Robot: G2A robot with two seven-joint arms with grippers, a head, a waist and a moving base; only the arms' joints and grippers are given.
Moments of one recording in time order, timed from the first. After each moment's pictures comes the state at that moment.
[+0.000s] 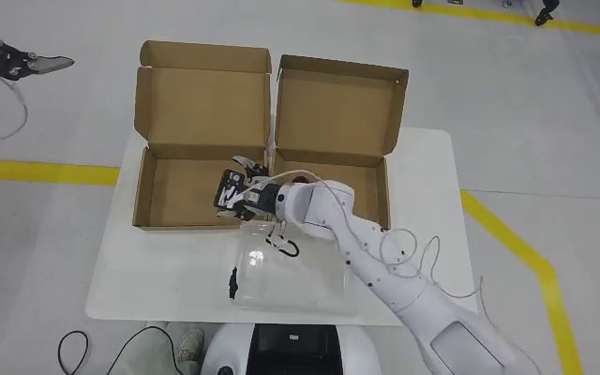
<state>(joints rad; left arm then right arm) 0.56 -0.16 -1.11 -1.50 0.89 -0.82 -0.11 -0.90 -1.54 0.78 -1.43 -1.46 -0.55 0.34</state>
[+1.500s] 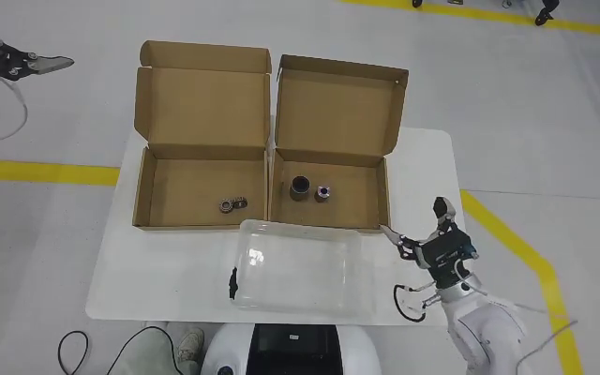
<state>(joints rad) 0.56 -0.16 -1.11 -1.50 0.89 -0.82 -0.11 -1.91 -1.34 1.60 -2.13 -1.55 -0.39 -0.13</state>
